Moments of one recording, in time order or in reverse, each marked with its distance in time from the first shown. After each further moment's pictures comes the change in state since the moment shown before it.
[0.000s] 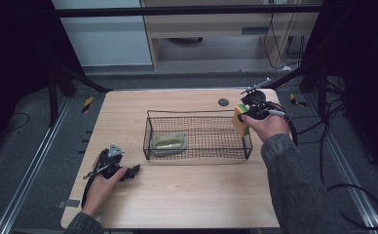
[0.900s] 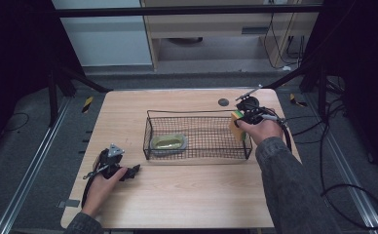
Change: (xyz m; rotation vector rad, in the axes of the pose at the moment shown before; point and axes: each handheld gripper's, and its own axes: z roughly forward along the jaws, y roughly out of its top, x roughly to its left) left arm 0.000 0.000 0.000 0.000 0.000 0.001; right arm 0.006 -0.008 0.030 0.045 0.002 -0.014
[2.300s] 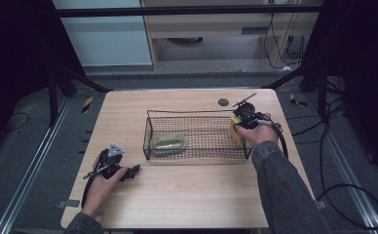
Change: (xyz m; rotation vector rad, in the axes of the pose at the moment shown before) left arm 0.000 0.000 0.000 -0.002 0.000 0.000; right arm 0.001 -0.011 0.031 0.029 -0.033 -0.027
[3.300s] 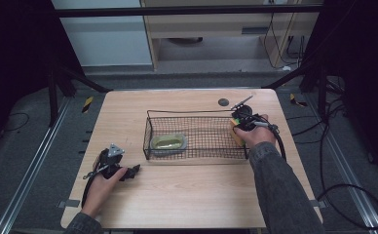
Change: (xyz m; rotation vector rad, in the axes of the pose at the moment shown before) left arm 0.000 0.000 0.000 0.000 -0.001 0.000; right arm 0.001 -0.002 0.019 0.026 -0.033 -0.027
